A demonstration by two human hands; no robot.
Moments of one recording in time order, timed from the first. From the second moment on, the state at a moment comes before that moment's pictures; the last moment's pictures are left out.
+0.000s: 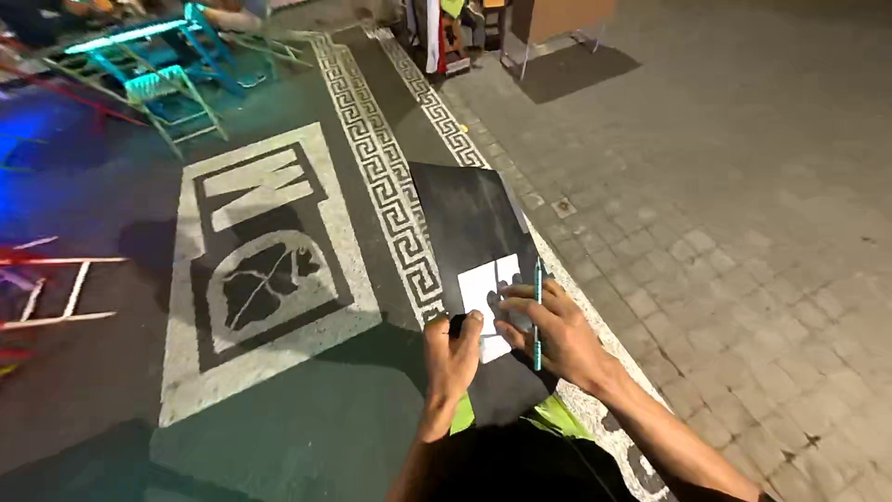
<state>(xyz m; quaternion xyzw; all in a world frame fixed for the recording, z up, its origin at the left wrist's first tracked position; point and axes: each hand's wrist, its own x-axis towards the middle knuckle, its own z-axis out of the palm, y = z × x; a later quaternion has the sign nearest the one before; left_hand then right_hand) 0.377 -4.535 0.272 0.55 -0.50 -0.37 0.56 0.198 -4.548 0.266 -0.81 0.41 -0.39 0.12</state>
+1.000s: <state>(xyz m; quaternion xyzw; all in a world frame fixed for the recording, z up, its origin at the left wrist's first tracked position) 0.092 -5.673 0.038 0.51 -0.35 -0.58 0.53 -0.030 -5.647 0.032 -0.70 0.59 -0.39 0.08</state>
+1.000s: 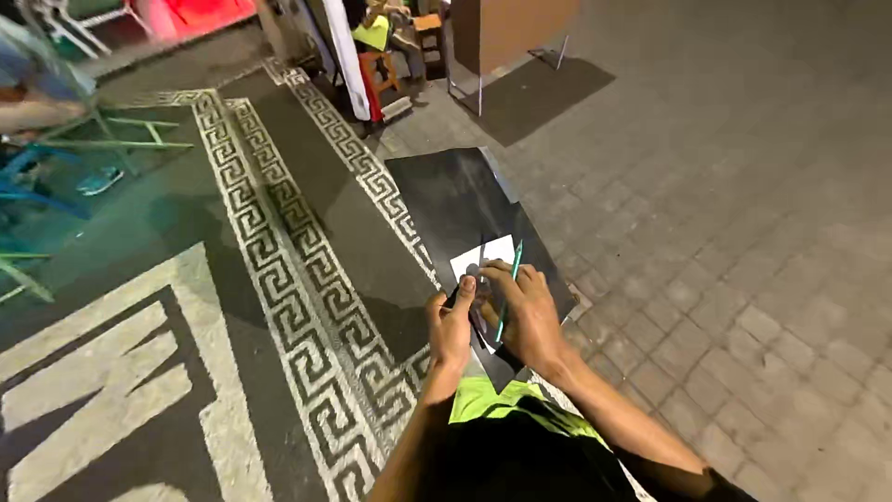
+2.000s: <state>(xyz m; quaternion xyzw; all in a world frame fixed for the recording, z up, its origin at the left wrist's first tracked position) -0.330 -6.636 -0.140 0.32 -0.55 -0.52 0.57 -0.461 -6.613 -0.141 -0.59 0.35 -0.71 0.13</state>
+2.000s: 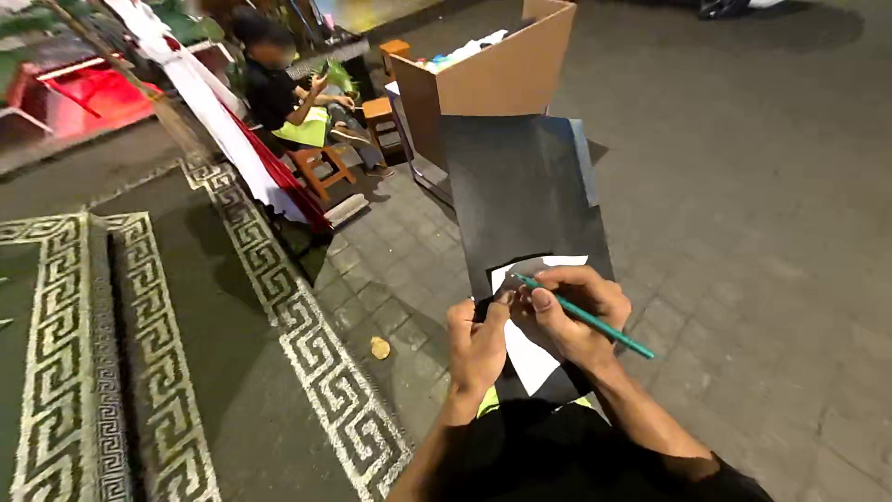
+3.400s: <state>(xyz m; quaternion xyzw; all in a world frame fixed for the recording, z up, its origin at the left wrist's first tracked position) -1.181 -7.613 -0.136 0.19 -0.59 -0.64 0.46 -1.311 -7.545 -0.134 -0.52 0.54 -0.66 -0.03</state>
